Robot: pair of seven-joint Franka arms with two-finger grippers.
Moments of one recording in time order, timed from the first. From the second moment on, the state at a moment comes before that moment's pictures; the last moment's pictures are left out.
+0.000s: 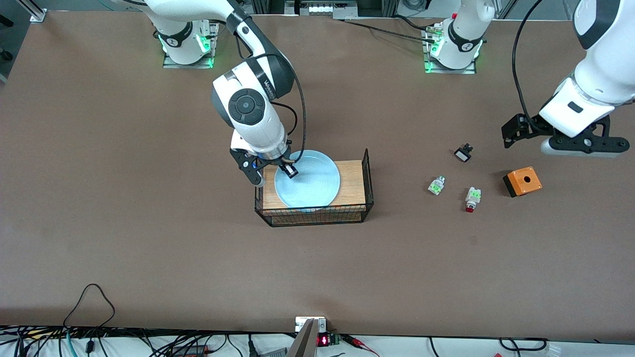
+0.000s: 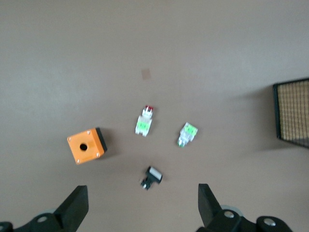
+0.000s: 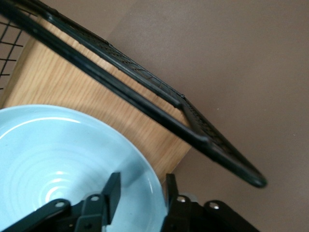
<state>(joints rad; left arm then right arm) -0.03 -0.01 -0.09 -1.75 0.06 1.75 -0.07 0.64 0.53 0.00 -1.56 0.10 2.12 1.51</state>
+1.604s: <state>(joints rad) -0.04 -0.02 -0.09 -1.71 0.04 1.68 -0.06 0.66 0.49 0.02 -1.54 0.10 1.99 1.51</state>
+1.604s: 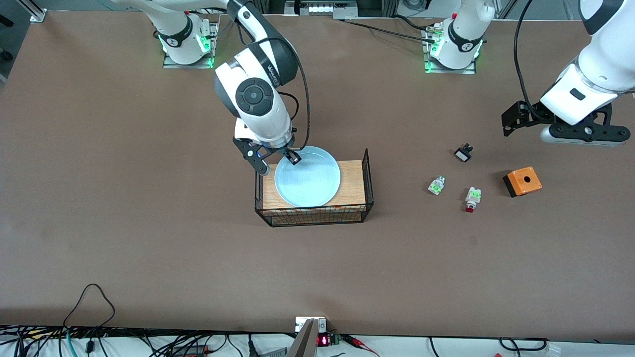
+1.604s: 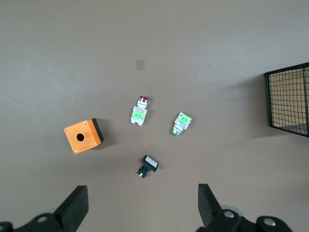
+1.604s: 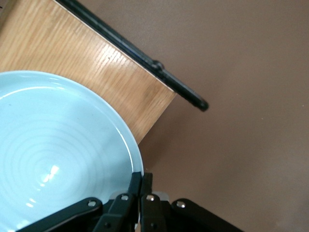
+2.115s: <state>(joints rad) -0.04 -0.02 -0.09 -1.70 0.04 1.67 -0.06 0.65 0.32 0.01 -1.47 0.16 1.82 1.49</state>
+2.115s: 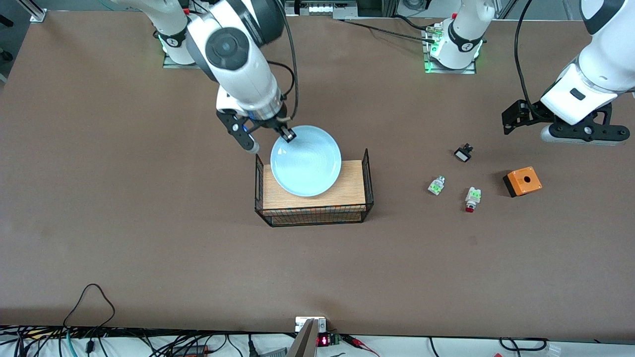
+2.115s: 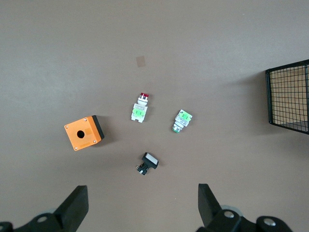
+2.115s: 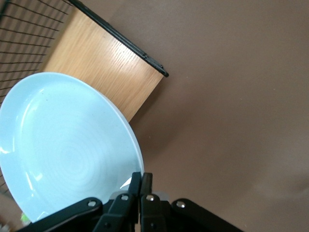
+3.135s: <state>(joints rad) -0.04 -0.02 -0.09 -1.70 0.04 1.67 -0.06 0.10 0.31 -0.01 -1.41 0.17 1.56 0.48</state>
